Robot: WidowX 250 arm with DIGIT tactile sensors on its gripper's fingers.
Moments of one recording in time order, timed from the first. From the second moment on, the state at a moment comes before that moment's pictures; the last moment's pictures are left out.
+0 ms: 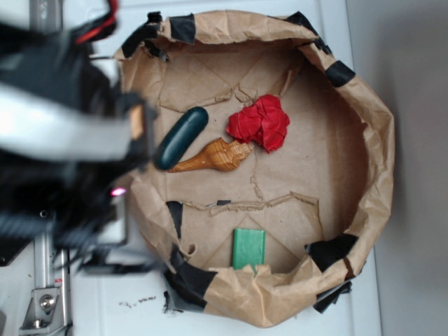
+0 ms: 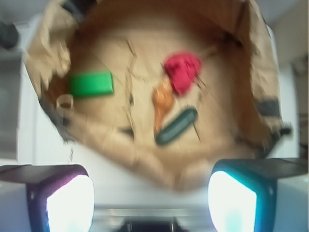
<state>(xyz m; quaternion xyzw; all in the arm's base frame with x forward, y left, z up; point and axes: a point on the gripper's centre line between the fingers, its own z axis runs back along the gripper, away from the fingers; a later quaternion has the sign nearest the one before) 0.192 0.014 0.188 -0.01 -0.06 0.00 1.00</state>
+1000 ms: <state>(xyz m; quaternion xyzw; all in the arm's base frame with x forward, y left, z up) 0.265 0.021 0.034 -0.06 0.02 0.03 1.00</state>
